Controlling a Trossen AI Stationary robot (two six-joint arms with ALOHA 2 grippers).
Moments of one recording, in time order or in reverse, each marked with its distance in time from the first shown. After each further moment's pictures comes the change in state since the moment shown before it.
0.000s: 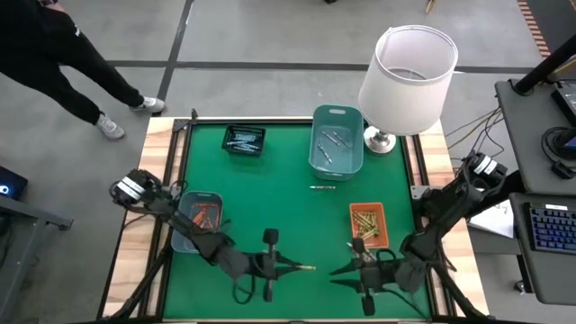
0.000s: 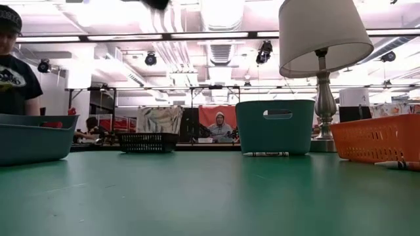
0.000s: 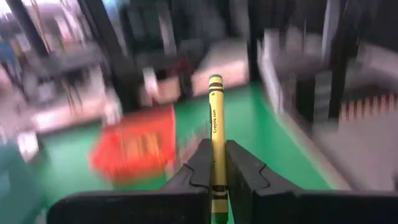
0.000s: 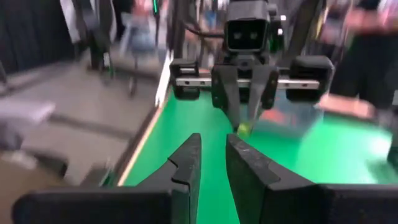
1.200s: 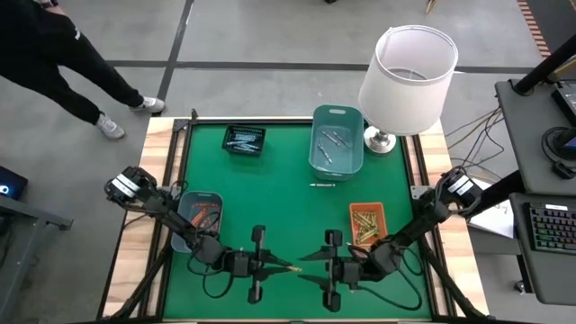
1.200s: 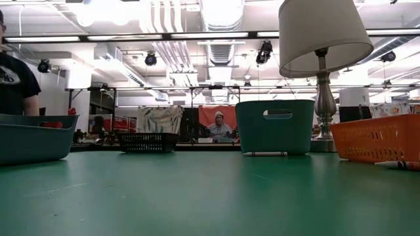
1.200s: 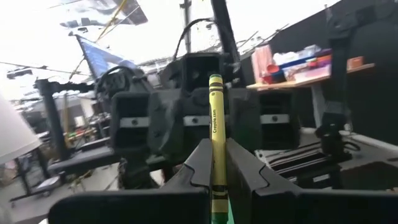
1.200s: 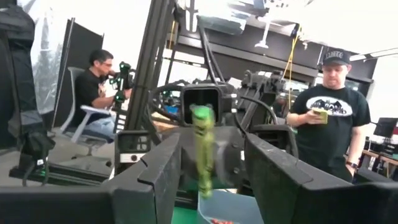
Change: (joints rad) left arm -0.031 -0.060 -0.114 0.554 0.059 0.280; right arm -0.179 0.284 0.165 0.734 -0.108 -0.475
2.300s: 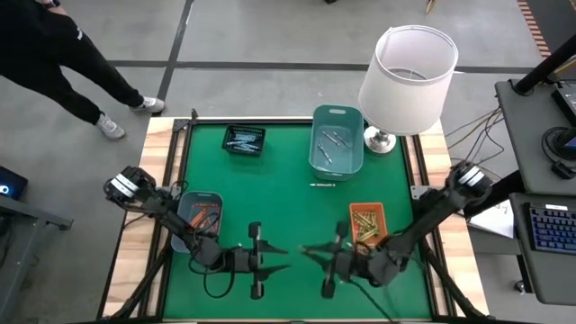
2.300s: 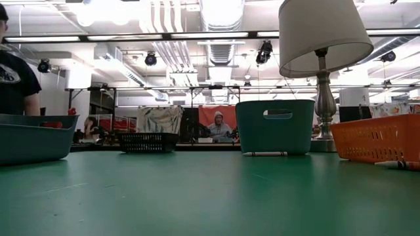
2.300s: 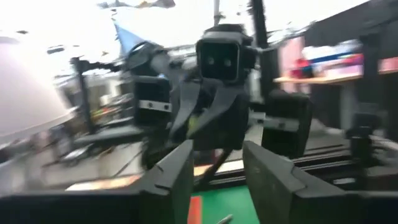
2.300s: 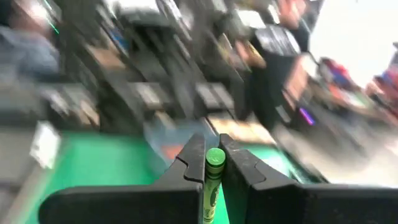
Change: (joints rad) left arm -0.013 -0.006 0.000 -0.016 -0.141 -0.057; right arm 0.005 -0.107 0.074 -0.494 0.298 0.168
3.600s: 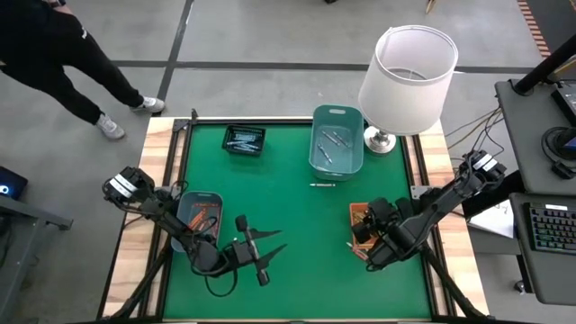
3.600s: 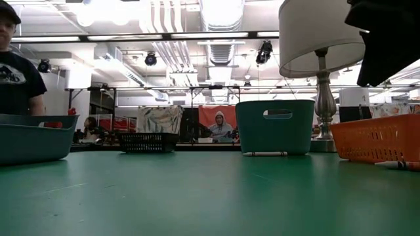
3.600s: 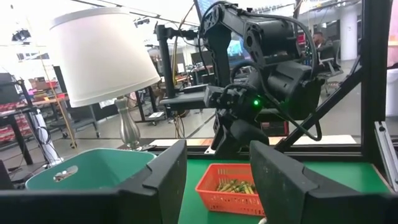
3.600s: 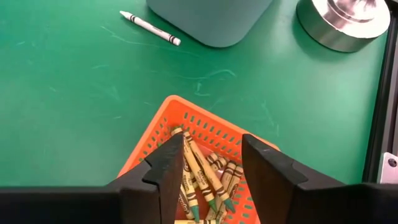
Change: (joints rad) left arm -0.036 -0.005 0.000 -0.034 -0.412 0.038; right arm -0.020 -0.189 -0.005 -2.064 -0.289 2.065
